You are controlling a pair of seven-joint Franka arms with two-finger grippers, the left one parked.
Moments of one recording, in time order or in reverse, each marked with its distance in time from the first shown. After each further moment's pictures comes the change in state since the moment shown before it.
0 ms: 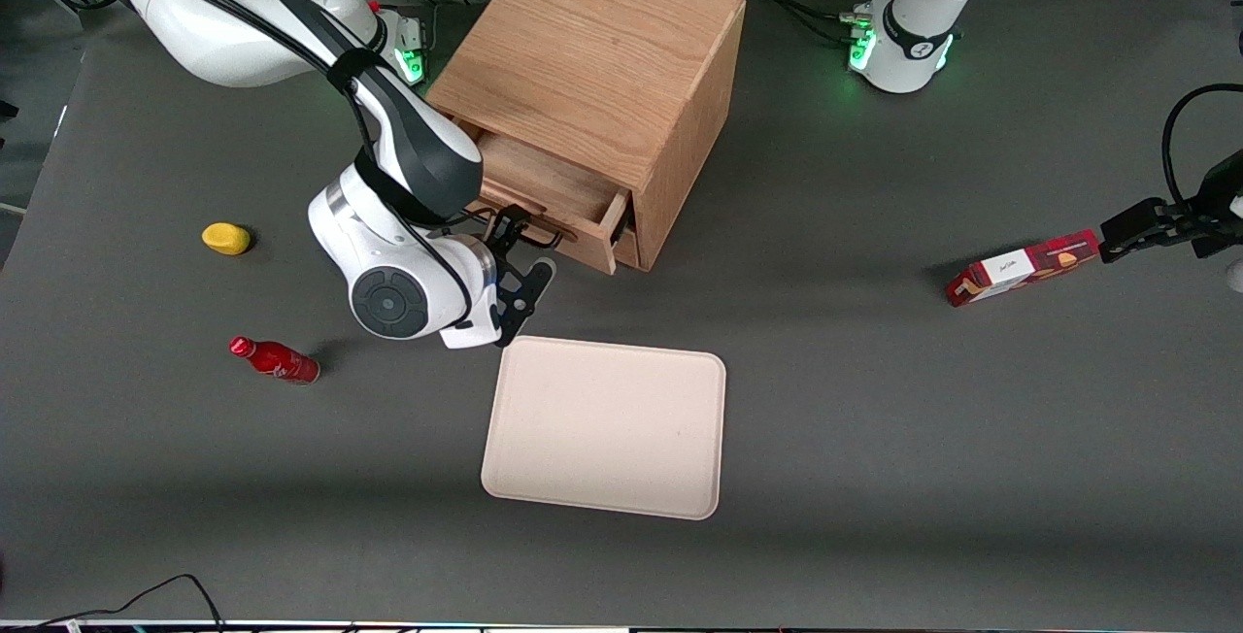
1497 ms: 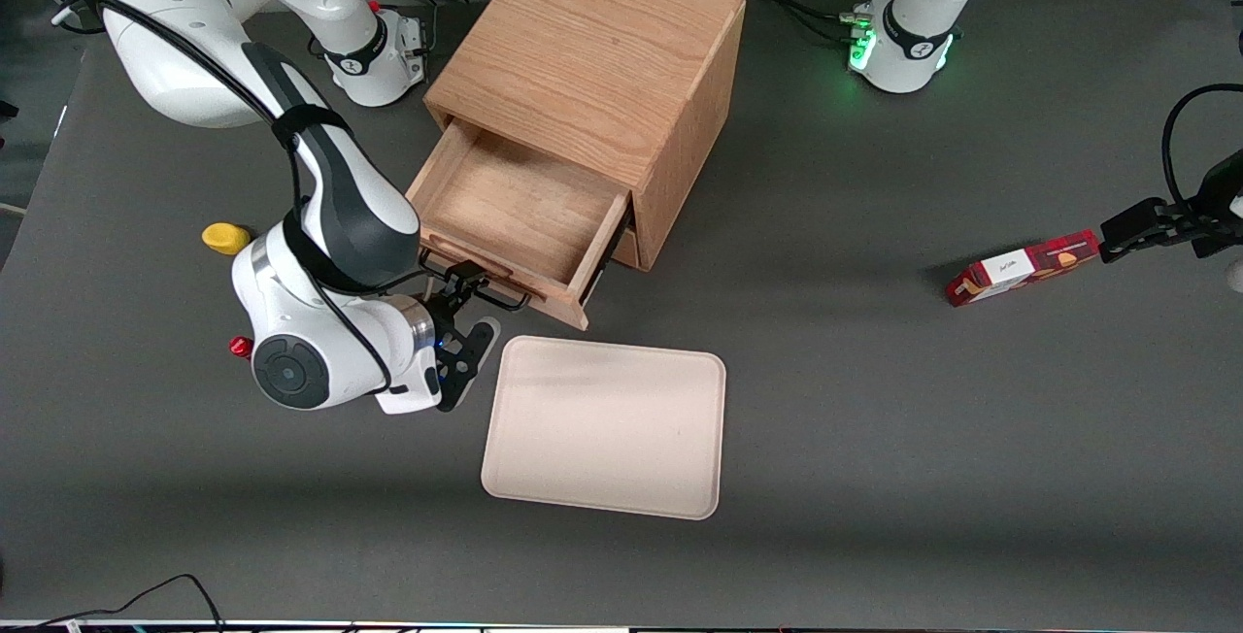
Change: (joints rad) arm -0.004 0.114 -0.103 0.237 0.001 -0.050 -0.151
